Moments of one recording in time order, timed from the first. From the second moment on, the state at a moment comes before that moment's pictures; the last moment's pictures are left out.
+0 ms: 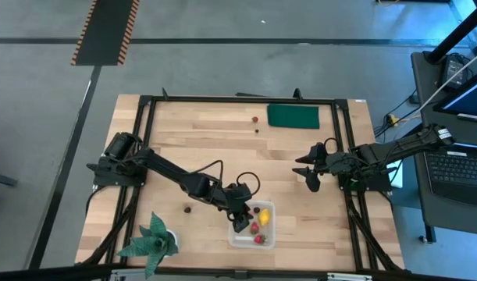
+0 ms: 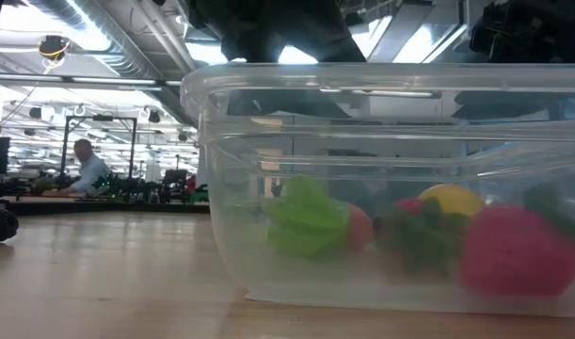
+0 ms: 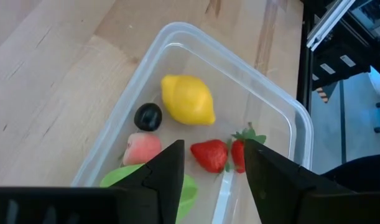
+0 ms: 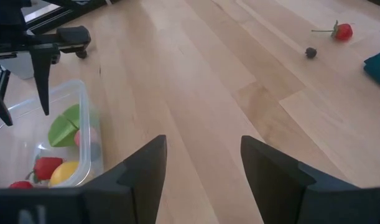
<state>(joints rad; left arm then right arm) -0.33 1.88 1.26 -0.10 -0.07 -0.81 0.28 0.70 0.45 -0.36 0.39 0.60</state>
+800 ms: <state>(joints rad) -0.33 1.82 1.25 -0.25 0.09 -0.57 0.28 0.70 0.45 -0.36 0.39 0.60</state>
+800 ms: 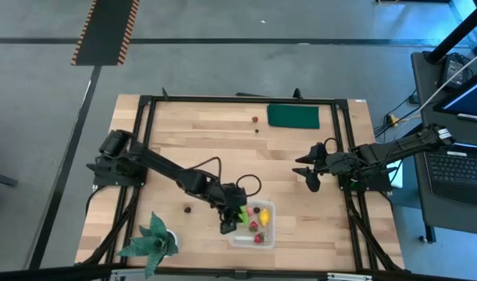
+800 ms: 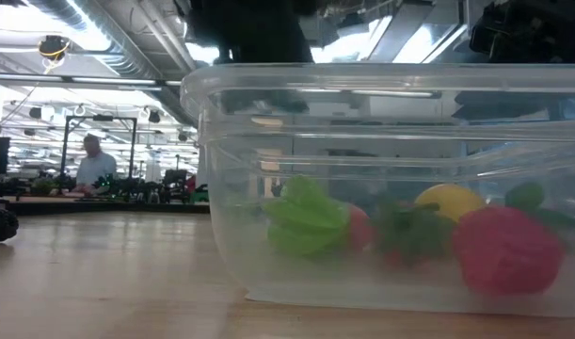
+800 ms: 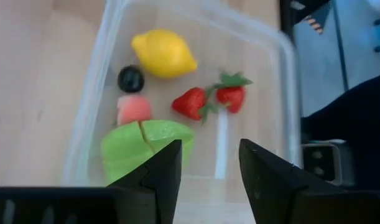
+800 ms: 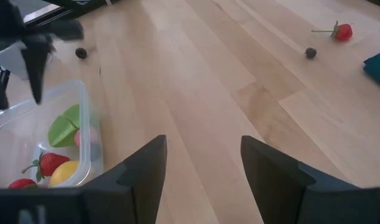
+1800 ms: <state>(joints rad) -0.17 1.64 1.25 -0.60 0.32 -0.27 0.28 0.70 0.45 -0.36 0.39 0.71</state>
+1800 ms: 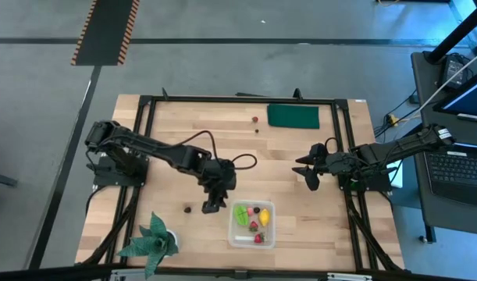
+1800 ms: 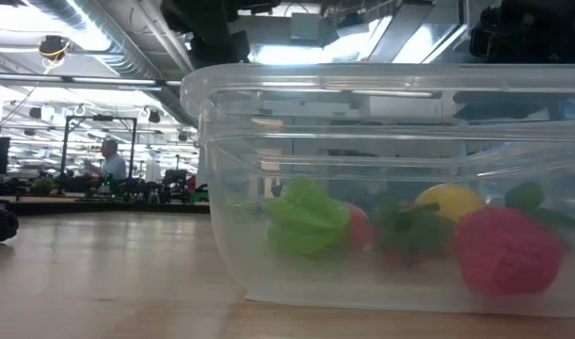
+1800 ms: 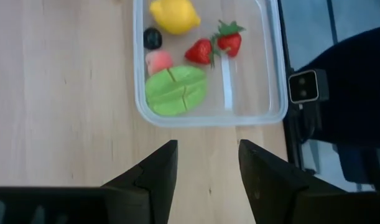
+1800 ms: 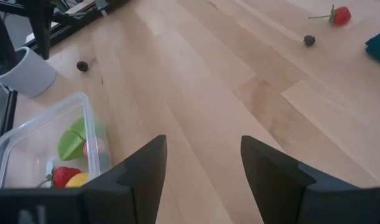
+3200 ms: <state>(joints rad) -0.15 1.50 1.25 -1.05 0.11 -0.33 0.28 0.70 0.45 -0.37 0.62 0.70</state>
